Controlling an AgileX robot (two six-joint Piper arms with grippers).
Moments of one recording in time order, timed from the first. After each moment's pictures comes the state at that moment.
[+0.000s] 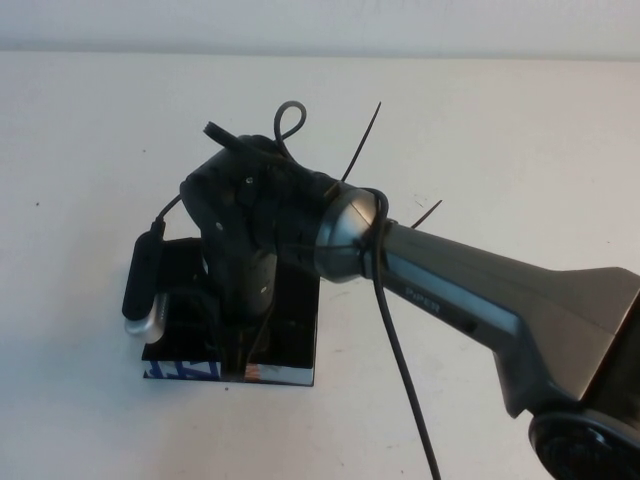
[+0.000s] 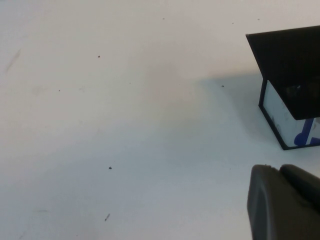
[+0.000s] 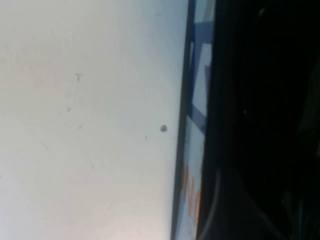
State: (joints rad) right arm 0.92 2.28 -2.09 0.00 1.23 -0.67; left arm -0.12 -0.01 0.03 -0.11 0.39 0.21
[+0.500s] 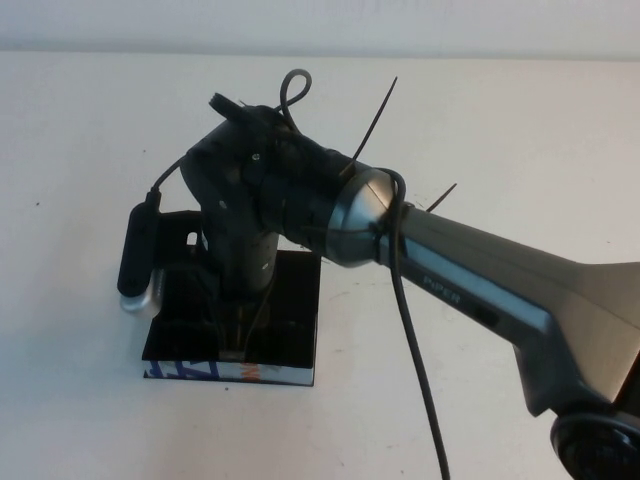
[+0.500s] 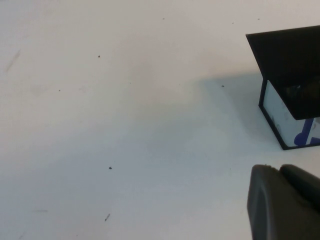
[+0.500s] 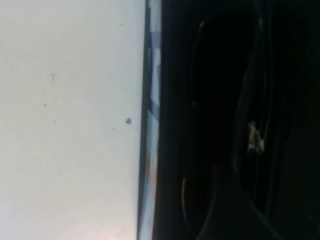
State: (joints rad) right arm 0.92 2.23 -2.11 -0.04 1.23 -0.67; left arm -0.12 -0.01 0.03 -0.11 0.39 0.21
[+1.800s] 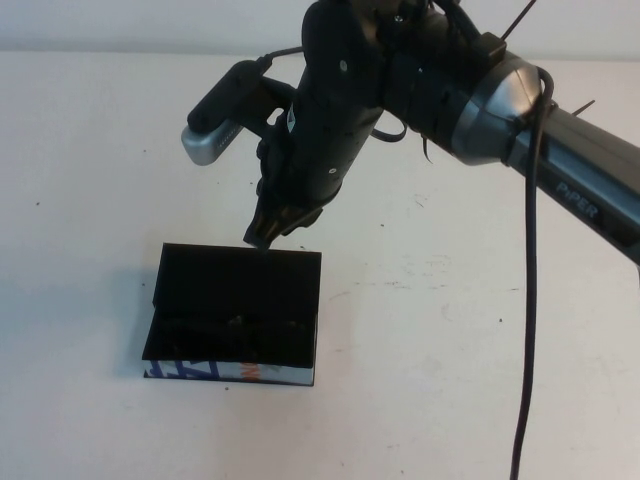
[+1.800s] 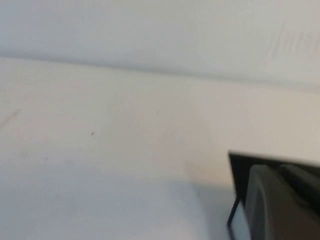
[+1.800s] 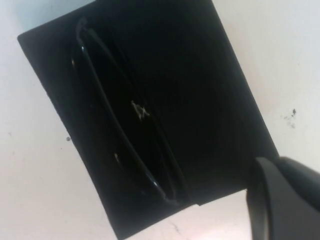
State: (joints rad) right arm 0.75 2.09 -2.11 0.10 1.24 -0.39; left arm -0.12 -0.01 0.03 -0.27 0.18 0.18
